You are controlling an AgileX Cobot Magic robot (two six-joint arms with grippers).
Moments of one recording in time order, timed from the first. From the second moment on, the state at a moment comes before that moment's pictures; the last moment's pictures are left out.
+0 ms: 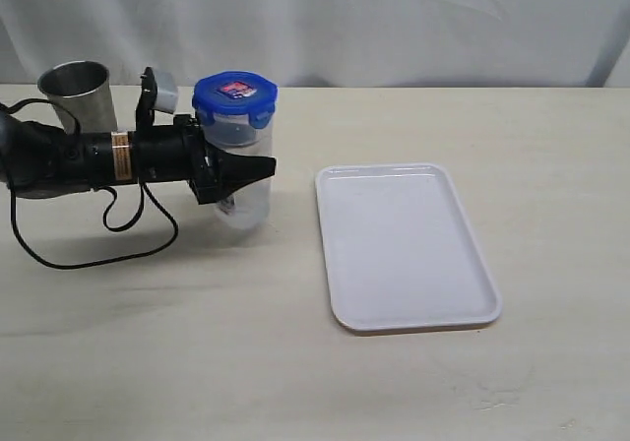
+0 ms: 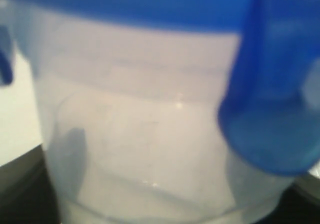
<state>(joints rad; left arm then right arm) -0.14 2.27 -1.21 1.30 -1.19 -0.75 0.63 1.40 -1.42 -0.27 0.59 -0.01</state>
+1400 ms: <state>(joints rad) -0.88 2.05 -1.31 1.74 0.55 0.02 0.63 0.39 -0.62 -0.23 0.30 0.23</state>
